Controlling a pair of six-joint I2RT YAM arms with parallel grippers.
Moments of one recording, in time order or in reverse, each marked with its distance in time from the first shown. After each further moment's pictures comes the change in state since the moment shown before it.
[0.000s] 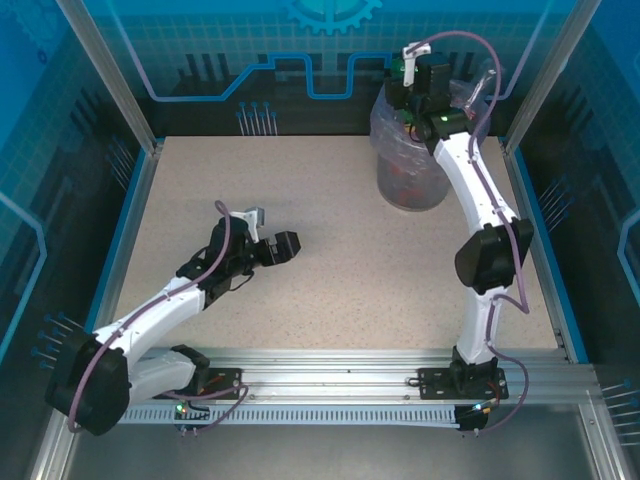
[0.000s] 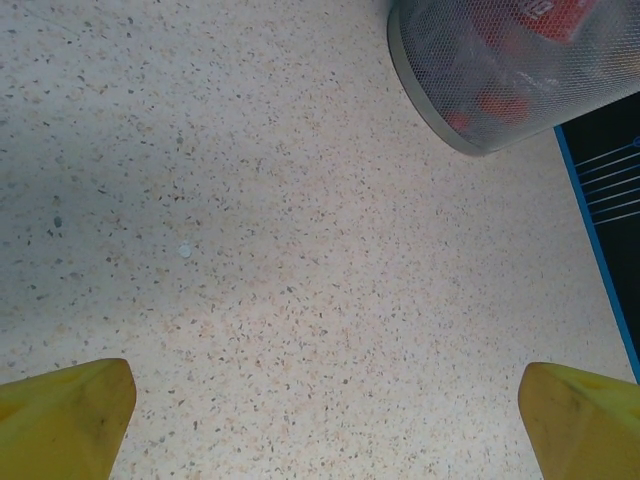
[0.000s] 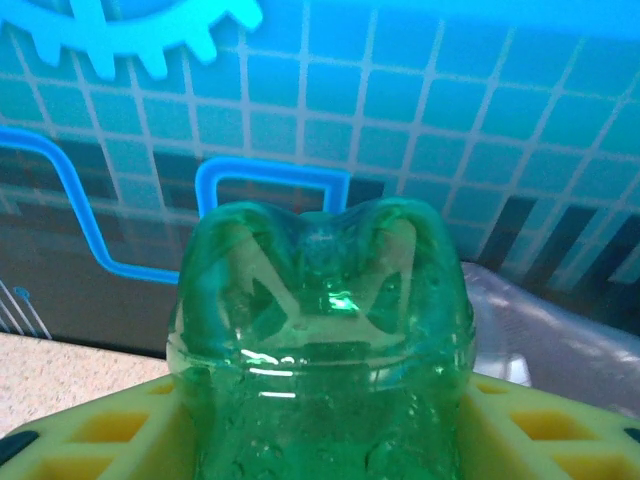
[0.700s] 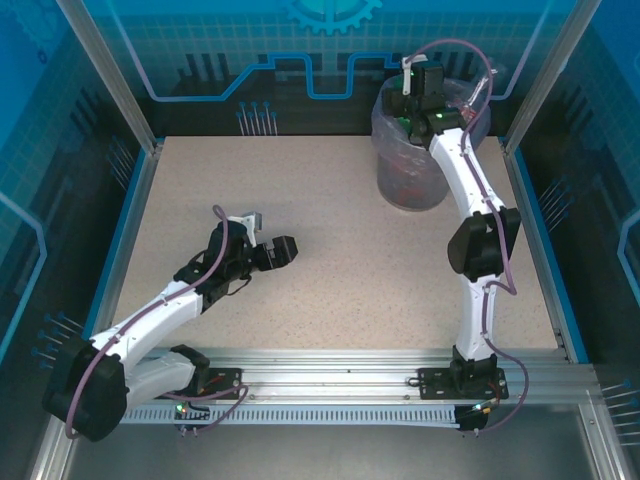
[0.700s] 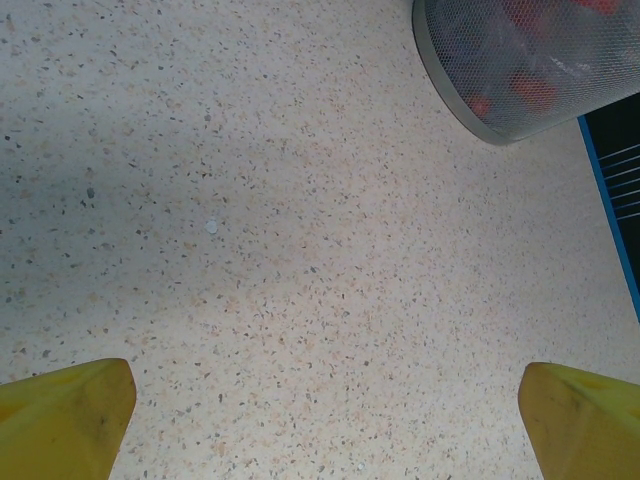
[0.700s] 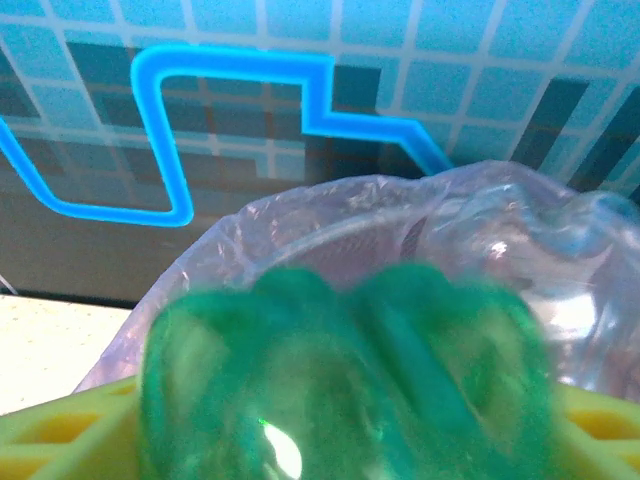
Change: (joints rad) left arm 0.000 -0.029 -0.019 -0.040 -0.018 0.000; right arm -0.034 0.119 0.082 -0.101 -0.023 0.042
